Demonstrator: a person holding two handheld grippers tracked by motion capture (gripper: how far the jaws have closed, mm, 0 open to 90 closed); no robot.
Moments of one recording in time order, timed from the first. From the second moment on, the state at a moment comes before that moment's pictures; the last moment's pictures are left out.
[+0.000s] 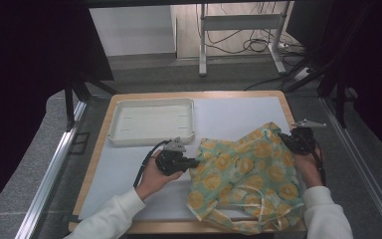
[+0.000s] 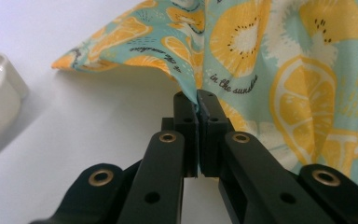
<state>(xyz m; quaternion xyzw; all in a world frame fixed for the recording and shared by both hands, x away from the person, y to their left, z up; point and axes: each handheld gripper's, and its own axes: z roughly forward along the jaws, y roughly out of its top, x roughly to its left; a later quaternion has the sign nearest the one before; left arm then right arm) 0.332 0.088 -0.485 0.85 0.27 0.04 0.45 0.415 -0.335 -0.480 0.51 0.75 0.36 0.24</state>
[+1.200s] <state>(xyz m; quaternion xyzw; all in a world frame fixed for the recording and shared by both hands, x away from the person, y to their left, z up) 0.312 0.076 -0.492 0.86 0.25 0.03 0.45 0.375 -0.375 -0.423 0.50 0.71 0.41 0.28</state>
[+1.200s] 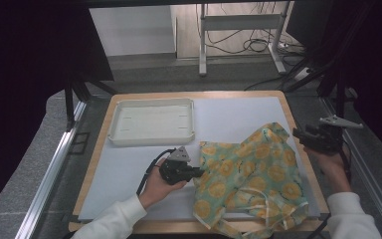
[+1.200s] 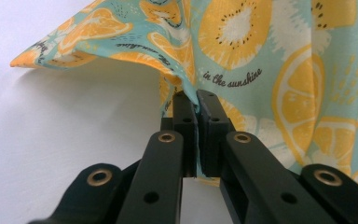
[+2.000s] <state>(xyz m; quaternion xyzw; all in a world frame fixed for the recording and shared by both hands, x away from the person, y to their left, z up) 0.292 0.122 -0.485 0.82 0.30 0.07 0.48 0.263 -0.340 -0.427 0.44 0.73 0.47 0.25</state>
